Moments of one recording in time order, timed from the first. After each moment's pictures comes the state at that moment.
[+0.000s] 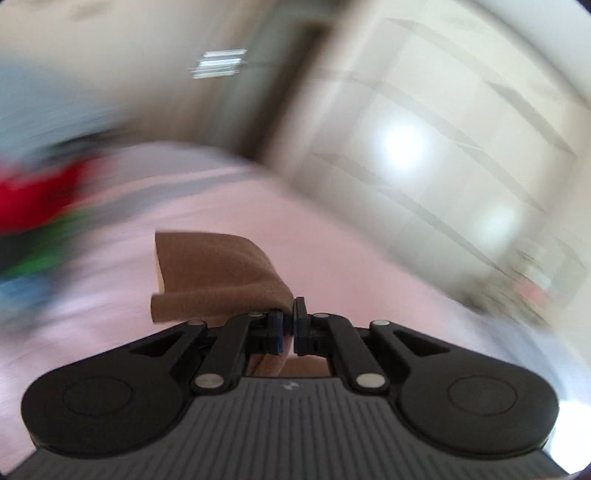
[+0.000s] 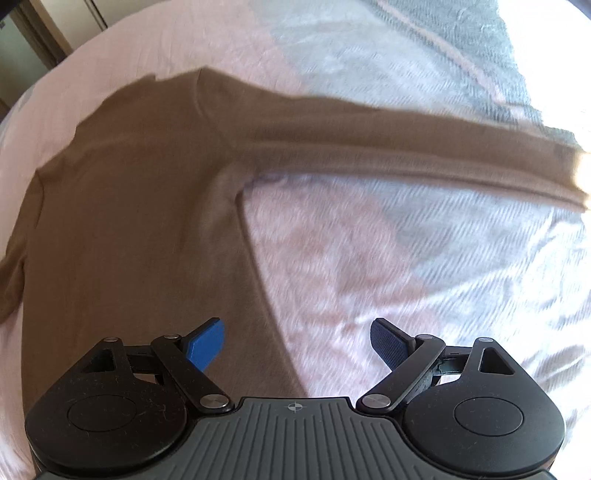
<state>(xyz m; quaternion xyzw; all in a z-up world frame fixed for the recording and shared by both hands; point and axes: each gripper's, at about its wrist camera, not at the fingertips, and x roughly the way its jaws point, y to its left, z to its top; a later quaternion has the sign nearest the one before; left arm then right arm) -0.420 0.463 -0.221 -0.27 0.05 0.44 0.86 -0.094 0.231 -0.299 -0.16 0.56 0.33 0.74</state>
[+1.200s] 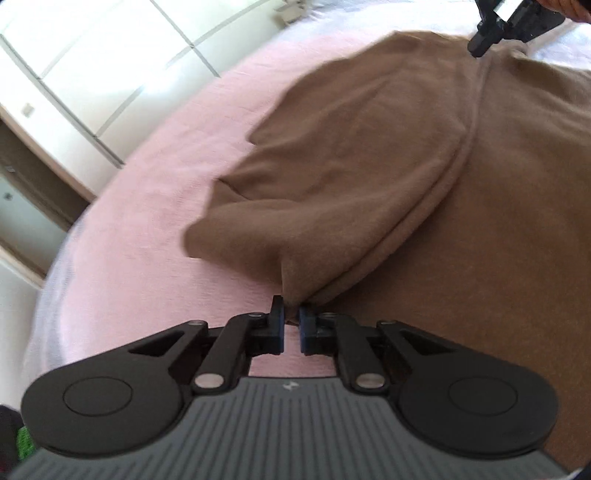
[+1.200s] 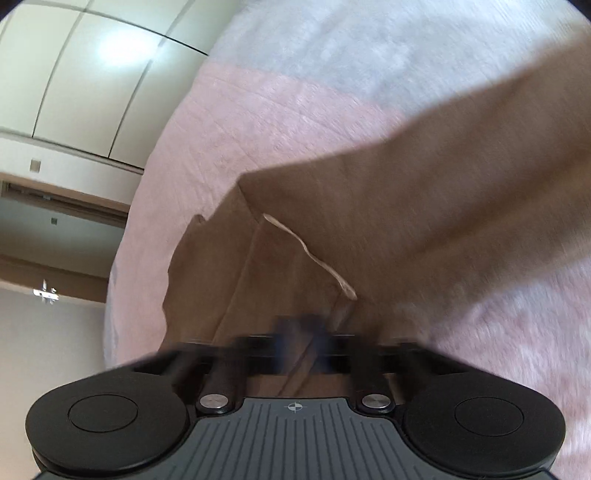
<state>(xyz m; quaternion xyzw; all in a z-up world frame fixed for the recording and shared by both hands) -0.386 0.451 -0.377 0.17 0.44 0.27 0.84 -0.002 0.333 -0.369 0.21 0.58 0.38 0.69</state>
